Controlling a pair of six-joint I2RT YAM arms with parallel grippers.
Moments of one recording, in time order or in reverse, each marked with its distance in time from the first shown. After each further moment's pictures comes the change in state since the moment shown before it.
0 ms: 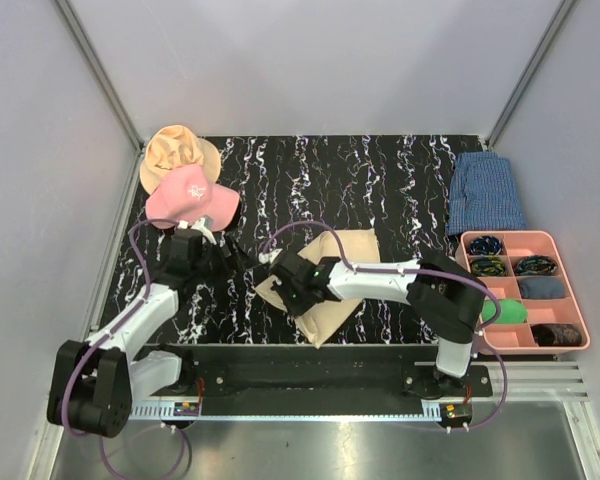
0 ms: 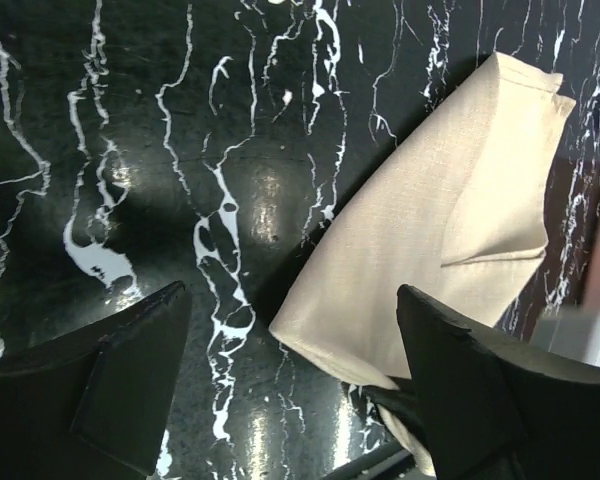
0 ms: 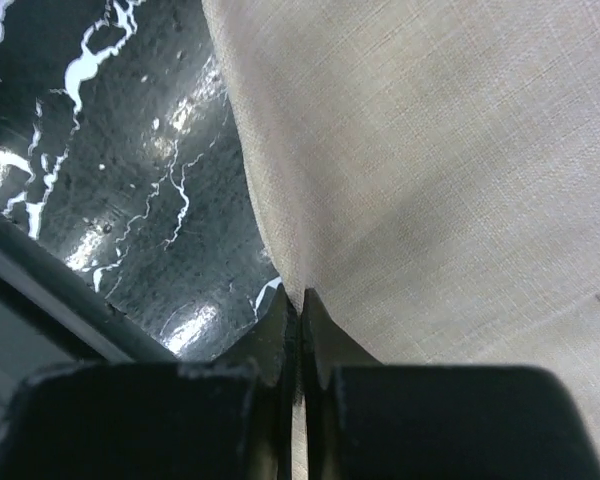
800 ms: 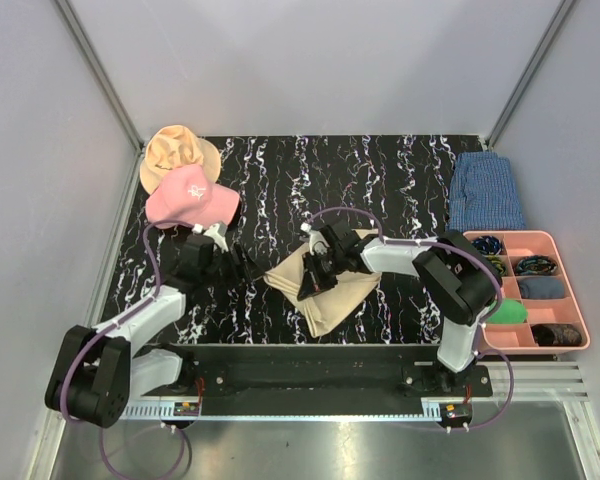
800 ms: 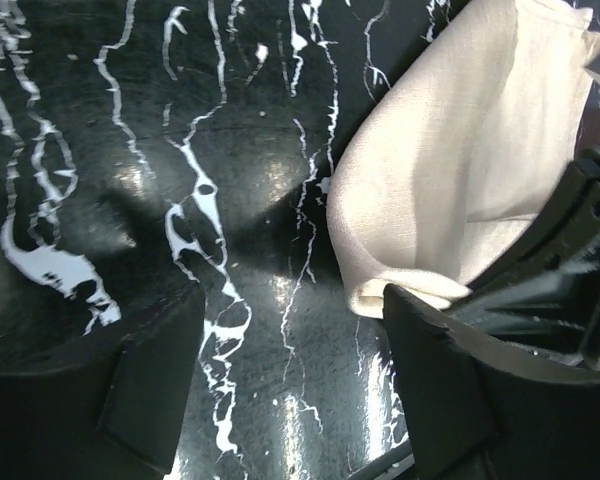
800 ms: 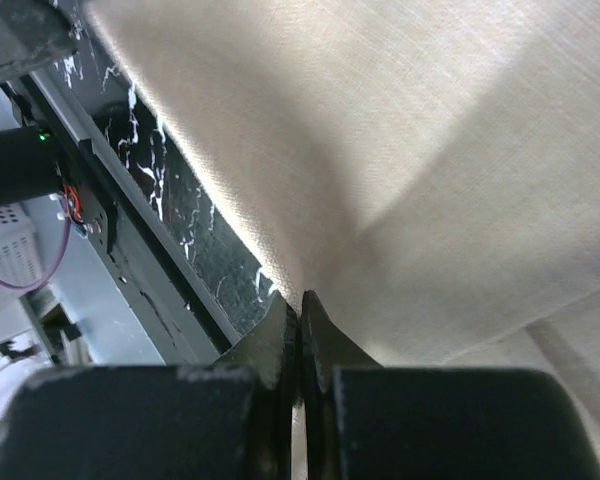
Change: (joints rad) left arm -0.080 0.029 -0.073 0.112 -0.006 0.036; right arm -0.391 0.001 -0.160 0.252 -0.673 0.097
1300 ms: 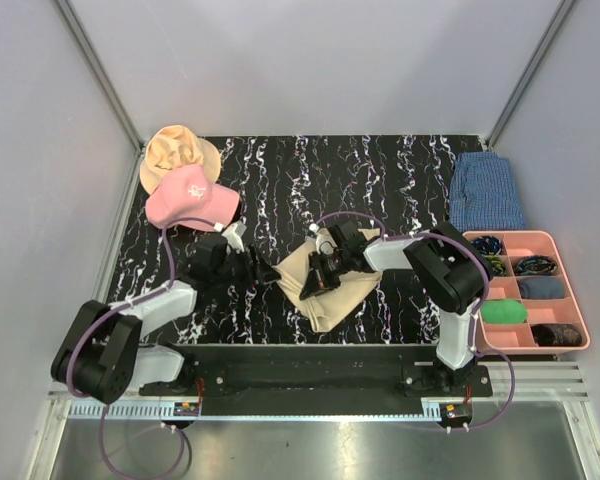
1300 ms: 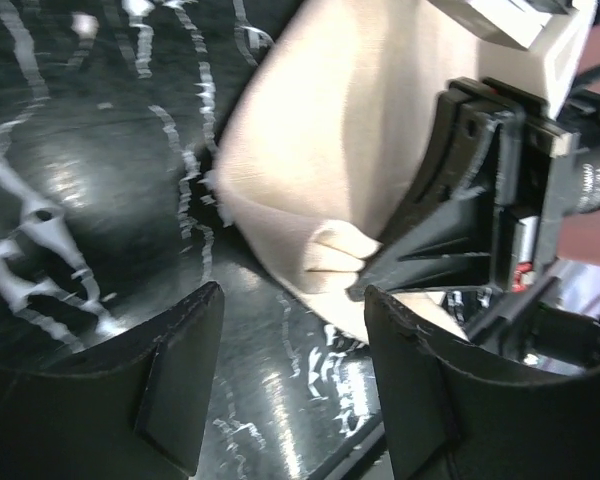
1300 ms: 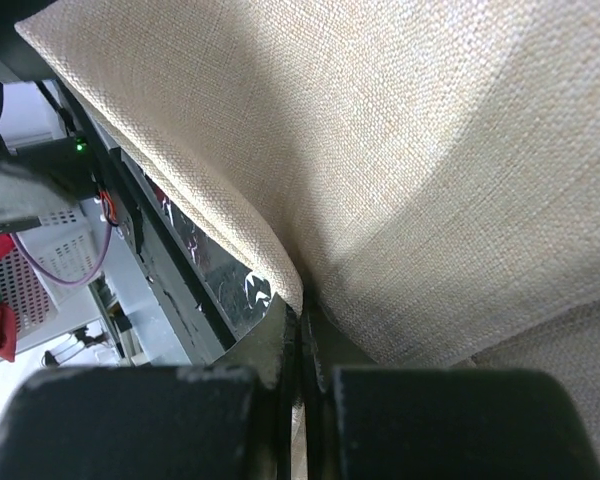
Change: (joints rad) left arm -0.090 0.126 0.000 0.182 0.127 -0.047; right arm -0.080 0.091 -0.048 0.137 -0.136 0.063
